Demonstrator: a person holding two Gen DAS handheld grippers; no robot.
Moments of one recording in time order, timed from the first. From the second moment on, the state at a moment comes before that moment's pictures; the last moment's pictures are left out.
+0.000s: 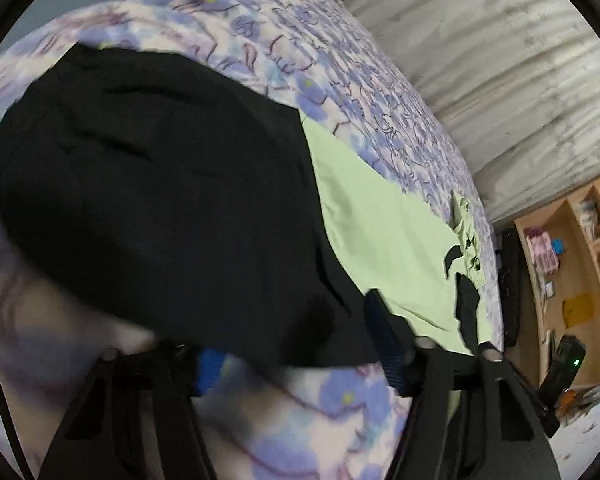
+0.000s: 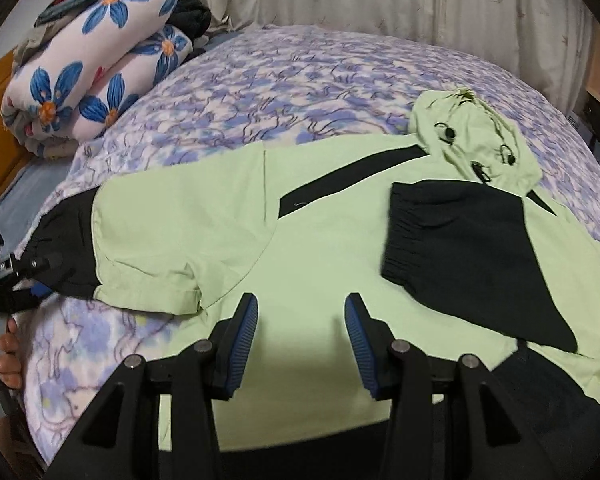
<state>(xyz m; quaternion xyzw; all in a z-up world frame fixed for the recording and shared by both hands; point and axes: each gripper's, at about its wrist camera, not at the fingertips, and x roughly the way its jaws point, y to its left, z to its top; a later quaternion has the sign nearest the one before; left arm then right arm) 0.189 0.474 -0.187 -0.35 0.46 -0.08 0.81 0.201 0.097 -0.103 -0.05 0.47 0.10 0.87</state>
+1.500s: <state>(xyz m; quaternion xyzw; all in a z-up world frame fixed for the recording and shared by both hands) 0.164 0.073 -0.127 -0.09 0.49 -0.21 0.84 0.155 -0.123 -0.109 0.13 0.48 0.02 0.87</state>
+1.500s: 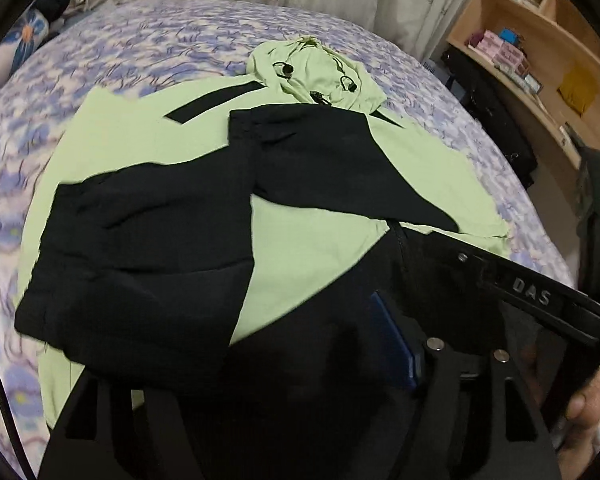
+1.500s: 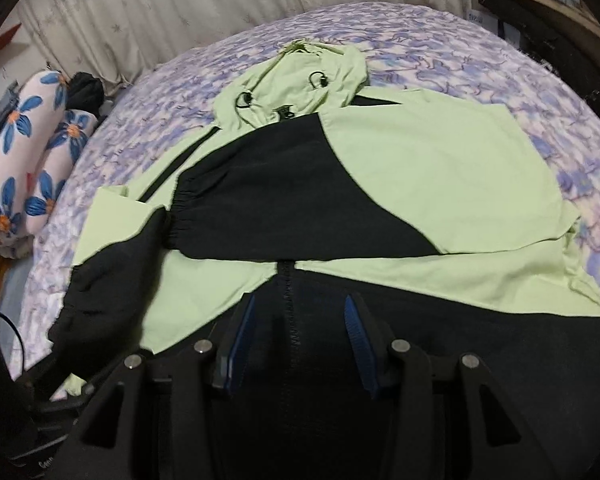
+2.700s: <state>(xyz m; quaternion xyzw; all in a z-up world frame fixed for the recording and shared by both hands) 0.015 0.247 -0.098 -0.14 0.39 -0.05 0.91 0.125 0.095 -0.081 -0.03 0.48 0.30 0.82</state>
